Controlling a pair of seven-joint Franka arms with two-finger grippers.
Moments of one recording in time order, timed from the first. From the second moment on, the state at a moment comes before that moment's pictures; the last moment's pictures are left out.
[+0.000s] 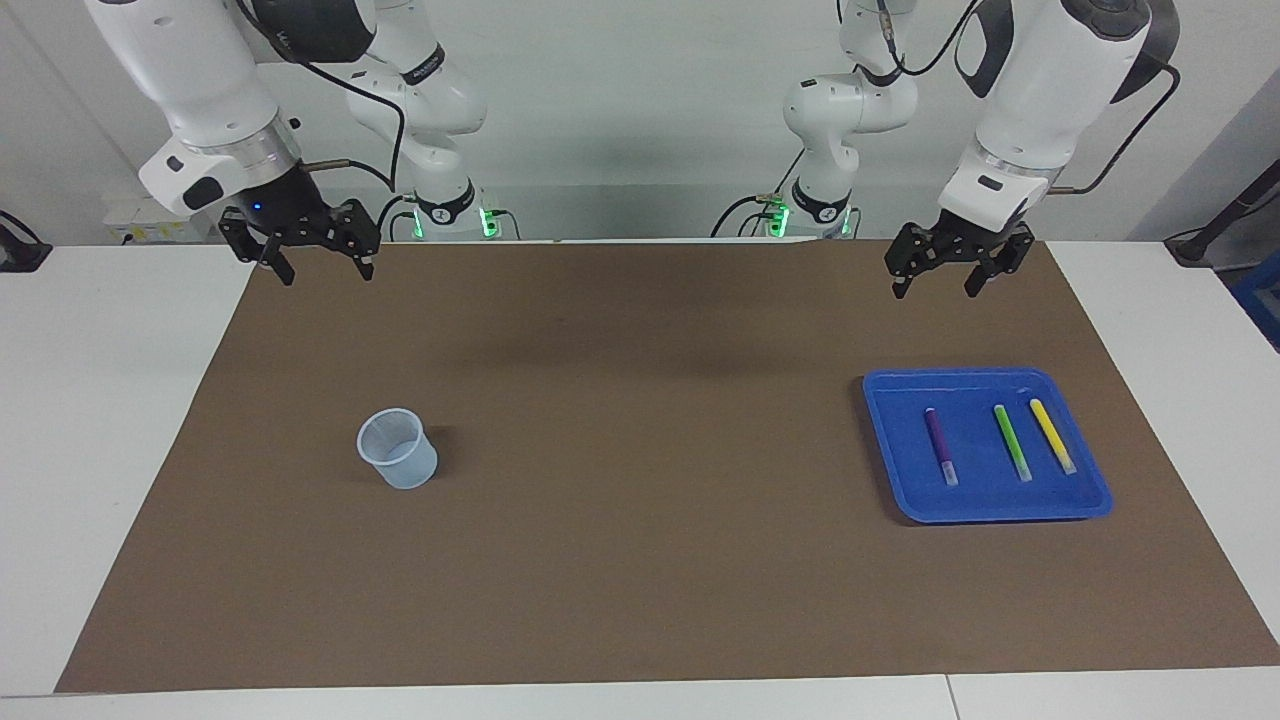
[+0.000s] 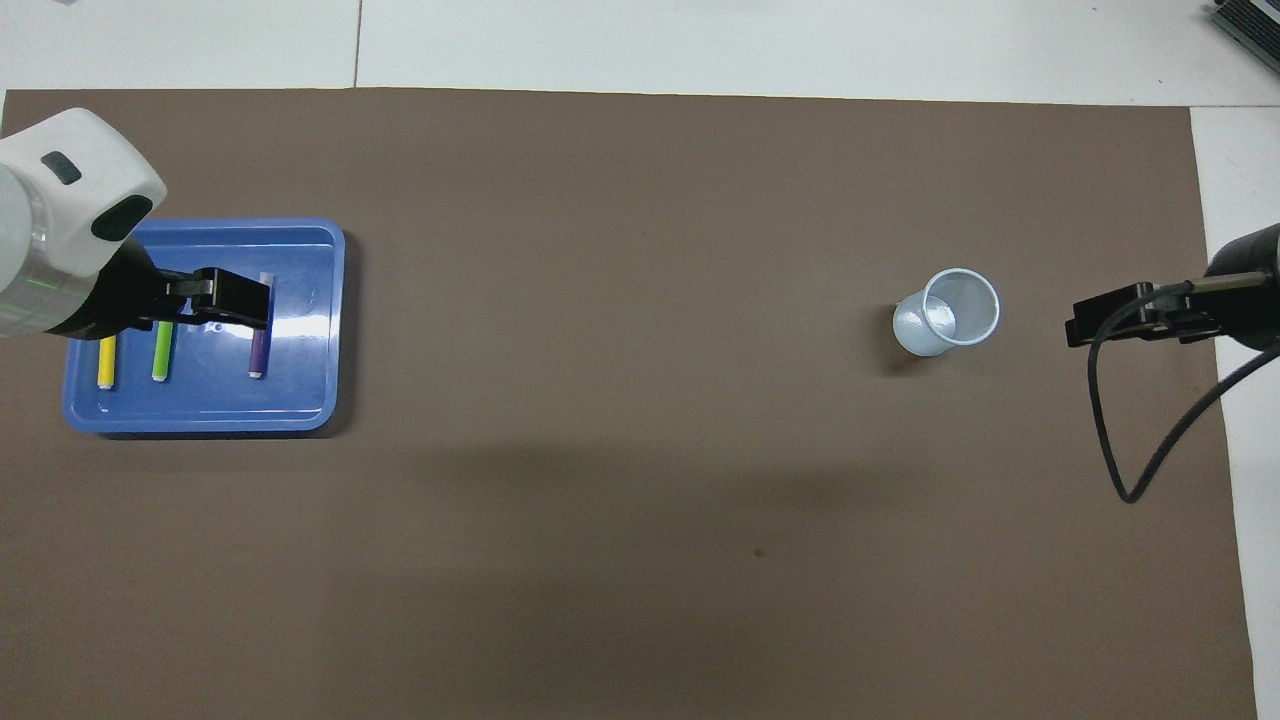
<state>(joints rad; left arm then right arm) 0.03 -0.02 -0.21 -1.65 -0.01 1.67 -0.12 -0.12 -0.01 0.14 -1.60 0.03 1.57 0.00</state>
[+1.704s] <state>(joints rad) 0.11 -0.02 -0.20 -1.70 -0.01 1.74 -0.11 -0.12 -0.01 0.14 -1.60 0.03 1.57 0.00</state>
